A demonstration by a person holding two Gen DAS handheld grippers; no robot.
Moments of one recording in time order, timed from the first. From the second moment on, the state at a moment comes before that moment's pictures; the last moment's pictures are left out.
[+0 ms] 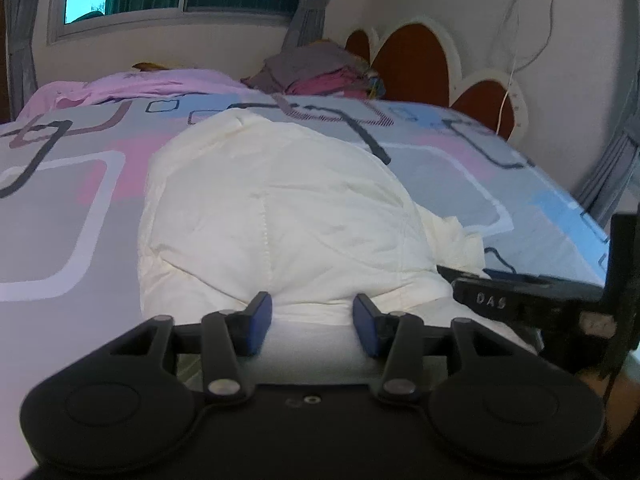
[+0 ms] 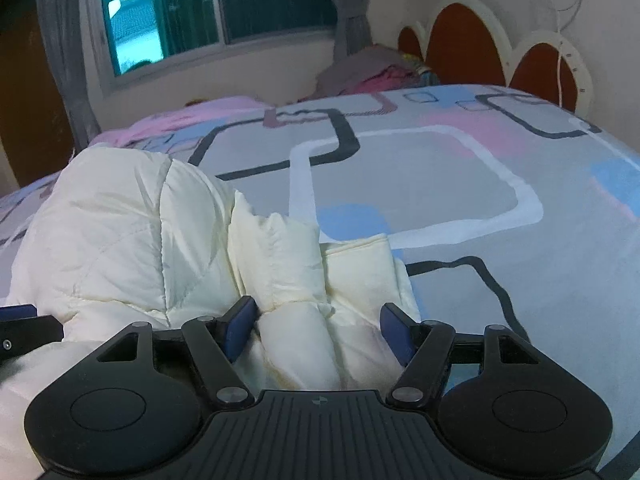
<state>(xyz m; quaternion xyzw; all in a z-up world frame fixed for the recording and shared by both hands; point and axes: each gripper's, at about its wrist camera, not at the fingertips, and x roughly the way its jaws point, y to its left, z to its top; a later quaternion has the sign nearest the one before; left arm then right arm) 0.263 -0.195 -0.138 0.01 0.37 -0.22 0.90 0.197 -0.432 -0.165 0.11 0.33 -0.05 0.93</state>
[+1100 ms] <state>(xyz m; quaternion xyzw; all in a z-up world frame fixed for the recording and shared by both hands) 0.233 -0.126 -0.133 -0.02 0.43 -0.24 0.87 0.070 -0.396 -0.121 0.16 0.35 -0.09 0.92</state>
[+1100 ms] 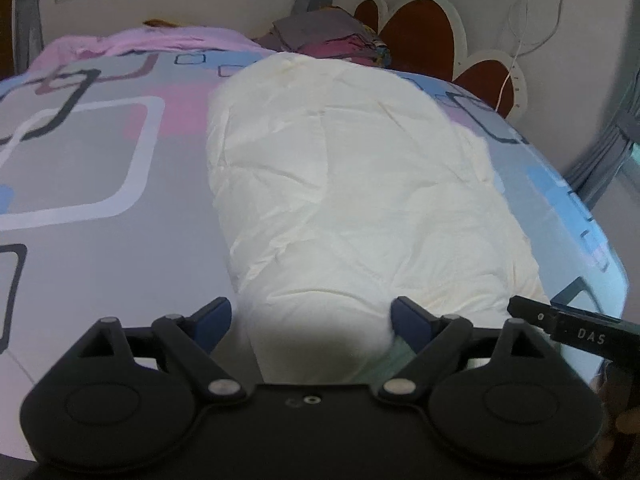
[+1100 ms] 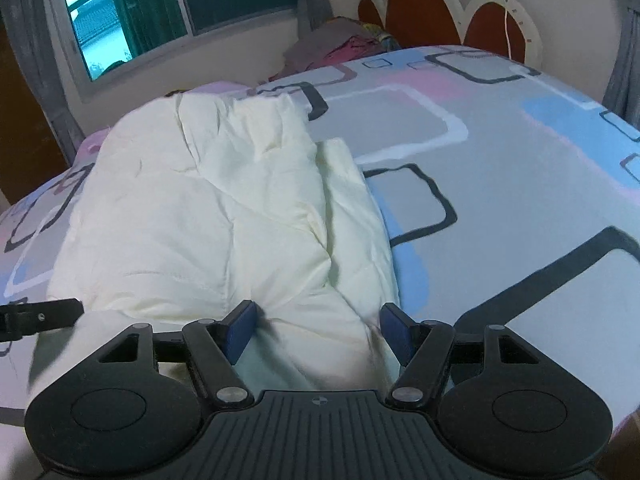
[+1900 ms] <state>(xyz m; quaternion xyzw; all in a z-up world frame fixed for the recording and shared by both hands) 0.301 -0.141 -0.161 -0.12 0.48 -0.23 0.83 0.187 -0.493 -0.172 0.35 0.41 0.10 0.84</state>
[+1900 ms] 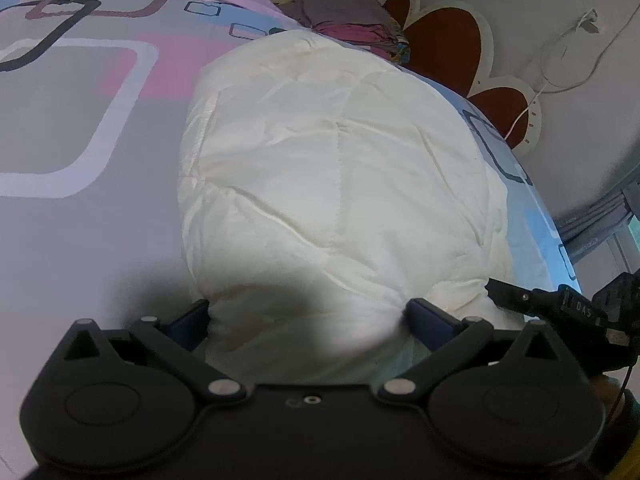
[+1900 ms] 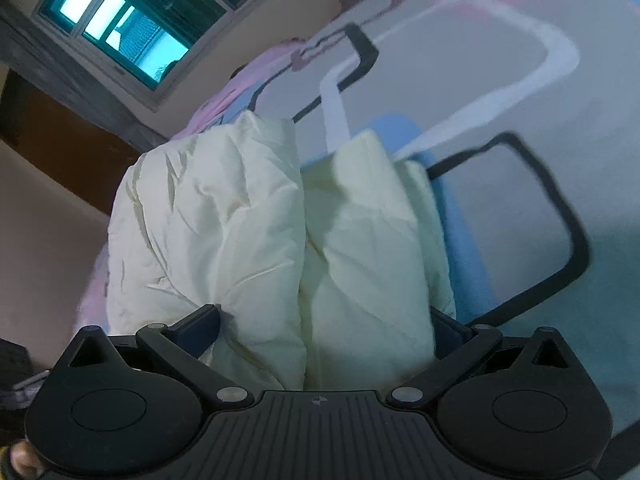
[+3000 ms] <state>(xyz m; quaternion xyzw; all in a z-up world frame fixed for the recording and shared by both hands) 0.286 -0.070 -0.072 -0.13 0.42 -0.20 0.88 0.224 -0.408 -0.112 0.40 0.36 0.21 0.82</state>
